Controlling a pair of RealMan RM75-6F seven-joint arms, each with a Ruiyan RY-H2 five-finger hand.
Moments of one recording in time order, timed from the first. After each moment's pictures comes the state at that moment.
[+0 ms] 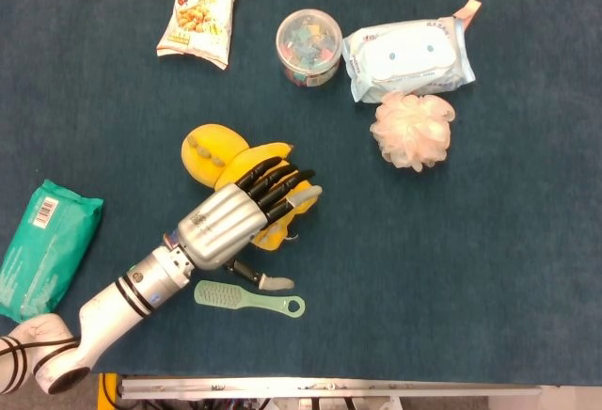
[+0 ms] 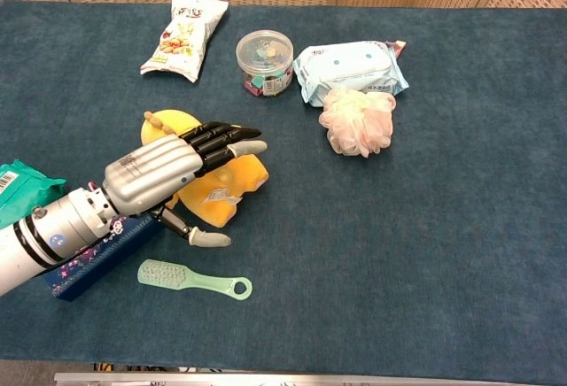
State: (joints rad) left arm -0.56 -1.65 0.12 -1.31 1.82 1.23 -0.11; right arm 0.09 -0.97 0.06 -1.56 -1.50 1.45 0.19
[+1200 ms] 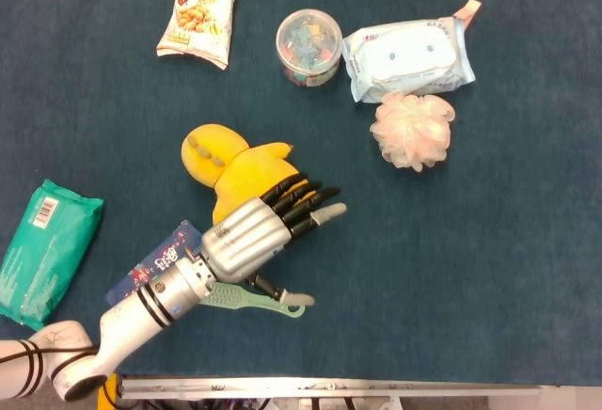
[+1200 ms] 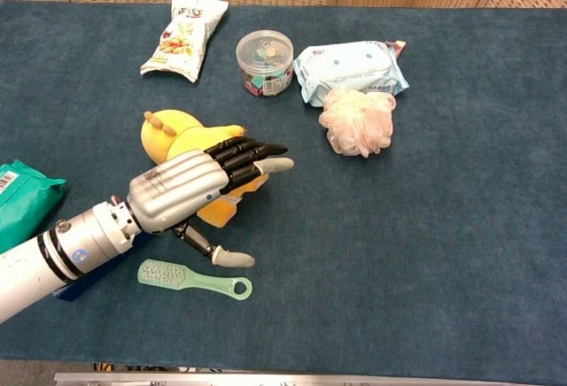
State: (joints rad) left arm -0.58 -1.68 0.12 -1.36 1.80 1.19 -0.05; right arm 0.08 -0.97 0.06 -1.54 -1.49 1.45 0.21
